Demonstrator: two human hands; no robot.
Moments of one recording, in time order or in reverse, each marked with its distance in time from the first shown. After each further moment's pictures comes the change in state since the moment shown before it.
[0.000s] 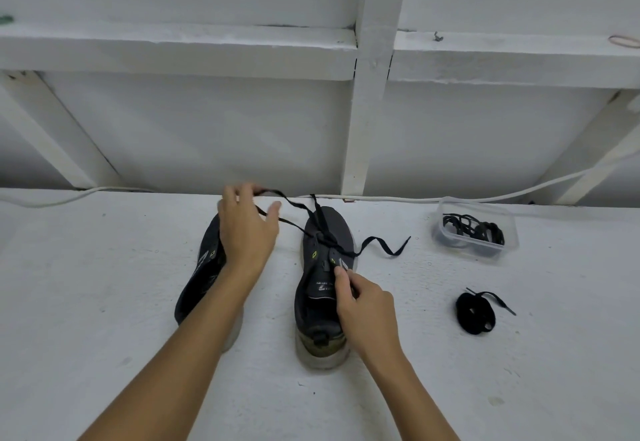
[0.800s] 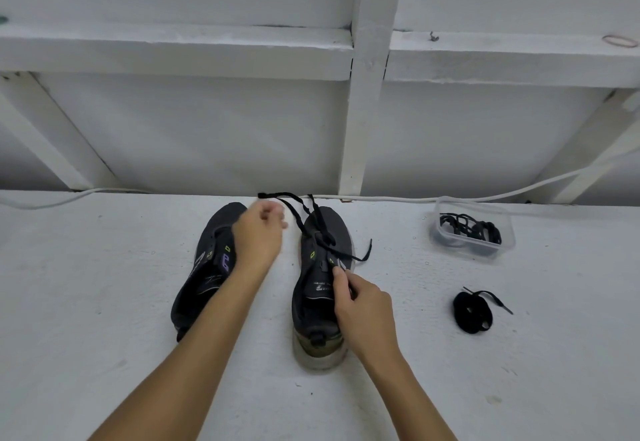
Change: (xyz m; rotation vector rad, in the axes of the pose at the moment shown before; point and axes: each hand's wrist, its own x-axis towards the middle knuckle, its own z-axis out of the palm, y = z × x) left_hand -0.011 0.013 0.009 -0.444 -0.186 -0.330; right_hand -0.003 -0.005 -0.003 0.002 -0.004 -0.018
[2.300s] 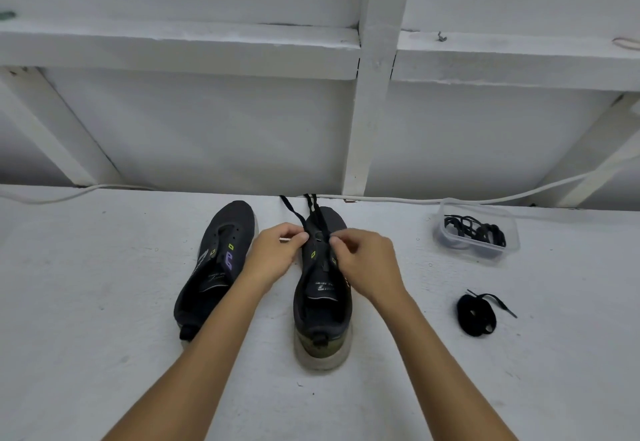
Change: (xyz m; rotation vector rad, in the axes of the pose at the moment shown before) left_hand -0.006 -0.031 0.005 0.036 -0.381 -0.061; right_hand 0.066 -0.023 -0.013 -0.244 -0.021 -0.140
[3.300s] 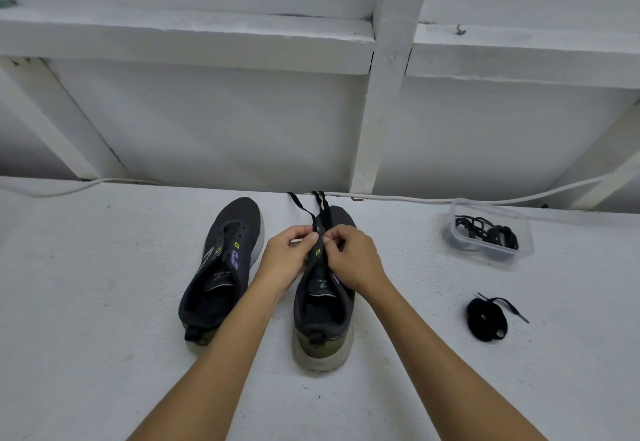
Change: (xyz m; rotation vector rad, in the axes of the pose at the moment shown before) left_hand -0.009 -0.002 0.015 -0.355 0.007 -0.065; right_hand 0.028 0.009 0.043 0.042 -0.102 0.003
